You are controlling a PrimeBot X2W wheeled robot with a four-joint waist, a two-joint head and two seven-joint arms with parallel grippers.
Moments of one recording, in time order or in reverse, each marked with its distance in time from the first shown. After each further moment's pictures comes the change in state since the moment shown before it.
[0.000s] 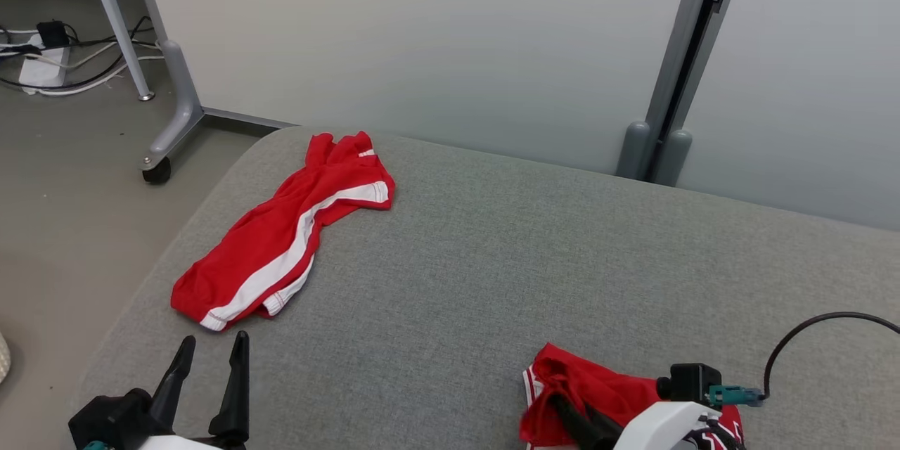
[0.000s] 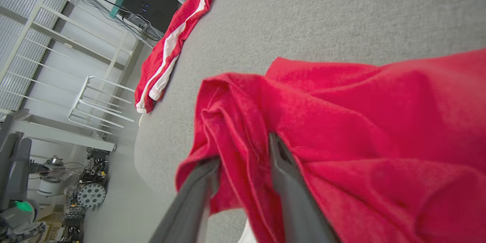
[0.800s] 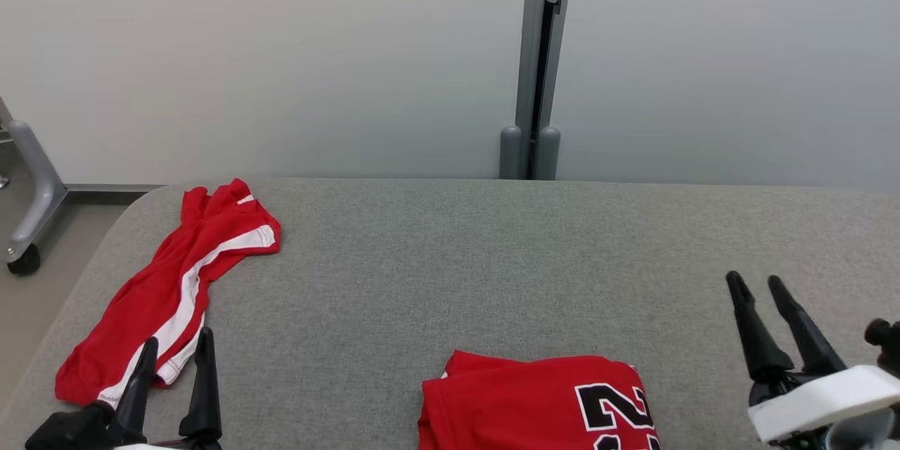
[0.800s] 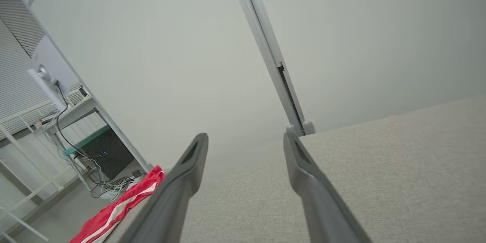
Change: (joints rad) left arm 0.055 -0.030 0.101 -0.052 0.012 0.019 -0.020; right arm 0.059 -0.238 -0.180 -0.325 -0.121 0.000 -0.329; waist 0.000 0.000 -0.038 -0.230
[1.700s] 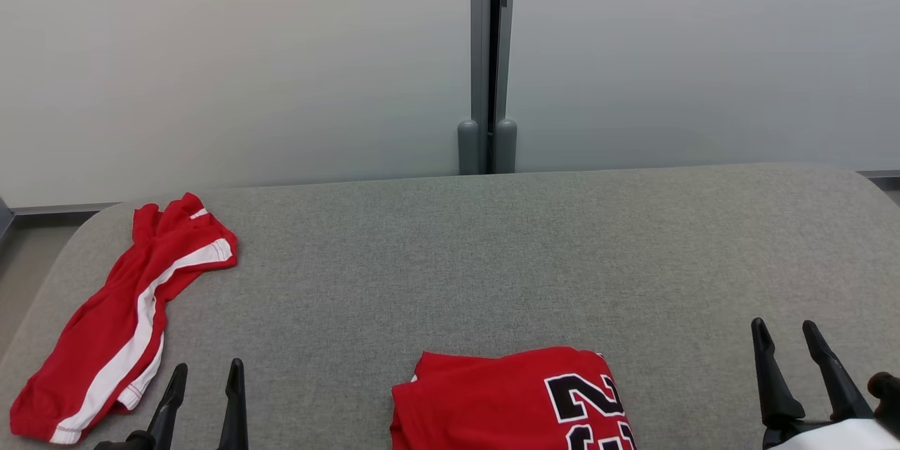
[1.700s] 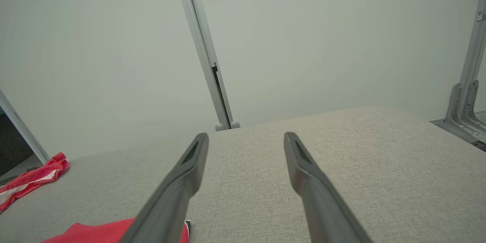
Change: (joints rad) left arm 0.061 -0.165 0.130 0.070 0.277 -0.145 -0.003; right arm 0.113 0.076 -0.156 0.080 -0.346 0.000 -0.103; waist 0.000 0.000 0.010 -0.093
